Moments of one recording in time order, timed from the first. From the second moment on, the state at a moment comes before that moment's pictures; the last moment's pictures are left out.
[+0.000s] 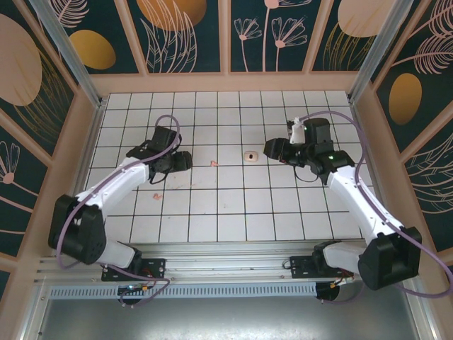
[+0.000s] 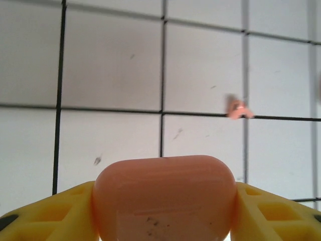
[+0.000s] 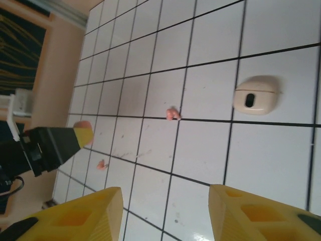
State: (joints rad) left arm -0.40 1.43 1.02 -0.54 0.01 -0.47; right arm 0.30 1.21 1.00 -0.47 -0.53 0.53
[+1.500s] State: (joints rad) left arm -0.42 1.09 0.74 -0.08 0.52 0.41; right arm 0.67 1.67 1.47 -0.48 -0.79 0.58
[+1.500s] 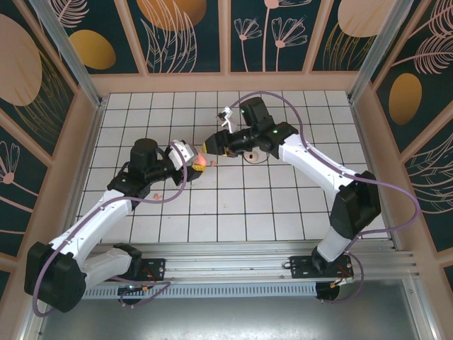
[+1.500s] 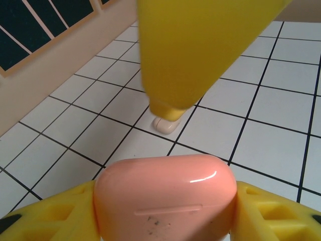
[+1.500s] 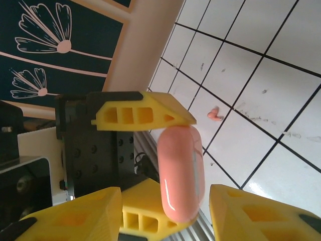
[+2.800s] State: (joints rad) left arm -0.42 1.07 0.74 -0.09 0.51 0.38; right arm 0.74 1.74 1.55 -0.55 -0.72 0.49
